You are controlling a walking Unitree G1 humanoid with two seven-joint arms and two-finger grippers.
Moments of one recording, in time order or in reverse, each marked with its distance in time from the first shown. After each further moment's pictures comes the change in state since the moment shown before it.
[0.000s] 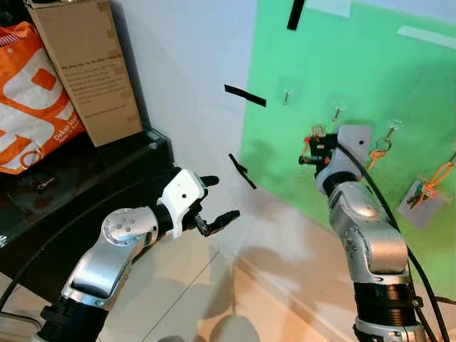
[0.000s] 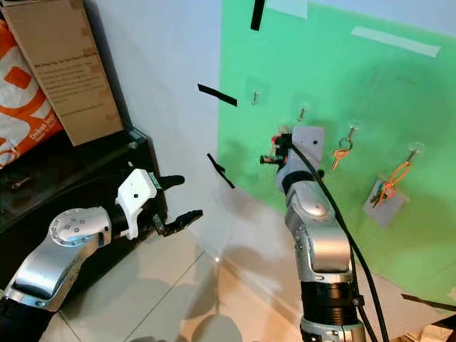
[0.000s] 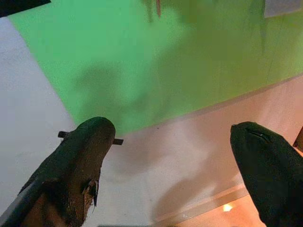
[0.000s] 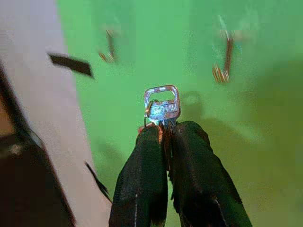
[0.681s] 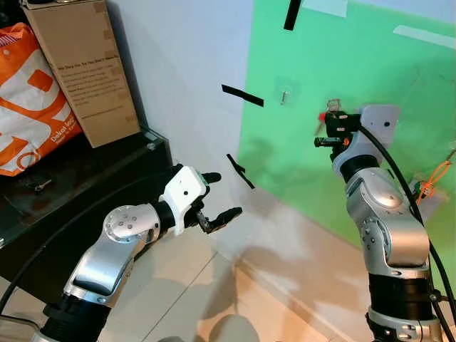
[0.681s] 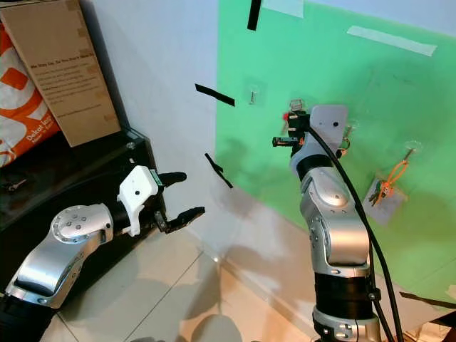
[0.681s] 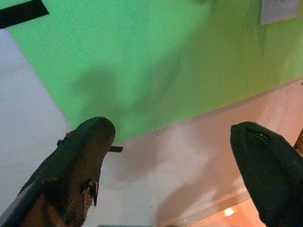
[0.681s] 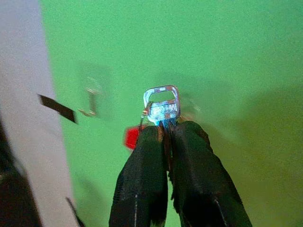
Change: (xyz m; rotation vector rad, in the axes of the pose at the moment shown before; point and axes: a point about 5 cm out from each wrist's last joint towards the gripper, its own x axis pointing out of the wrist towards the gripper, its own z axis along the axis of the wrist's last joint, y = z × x) left arm 0.003 0.001 0.005 0.006 -0.017 0.000; right arm 0.003 -0.018 0.027 -0.058 -0.098 -0.041
